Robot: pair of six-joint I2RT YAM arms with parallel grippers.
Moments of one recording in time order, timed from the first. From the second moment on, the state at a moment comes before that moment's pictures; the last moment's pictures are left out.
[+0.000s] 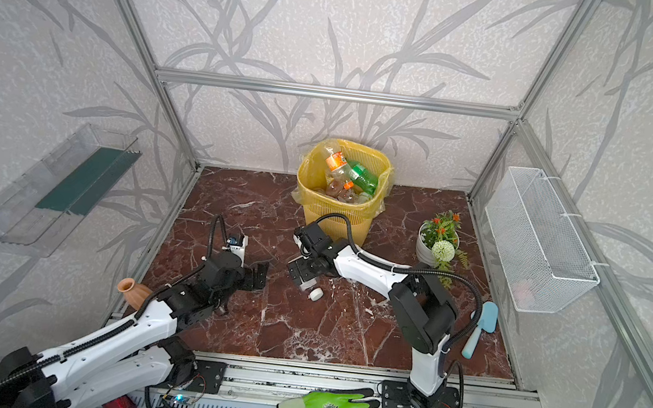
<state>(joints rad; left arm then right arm) -0.57 0.89 0.44 -0.18 -0.34 -0.40 0.84 1.92 1.37 -0.55 -0.04 0.18</state>
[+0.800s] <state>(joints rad) -0.57 0.88 0.44 -0.22 -0.38 -0.40 0.89 2.24 1.77 -0.96 0.04 0.04</state>
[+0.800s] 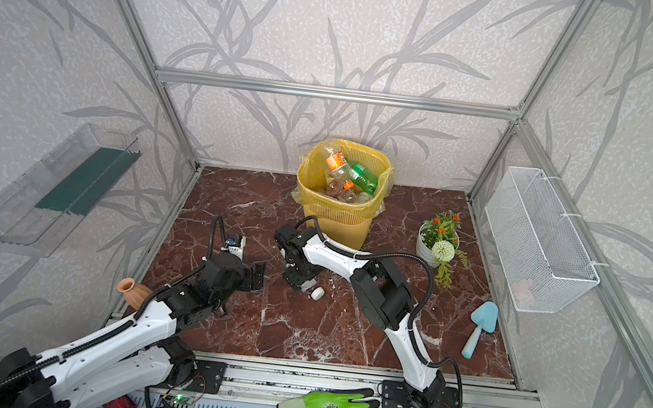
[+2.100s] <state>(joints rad) -0.56 0.77 0.44 -0.21 -0.48 -0.49 0.96 0.71 0.86 0.47 0.08 -0.43</state>
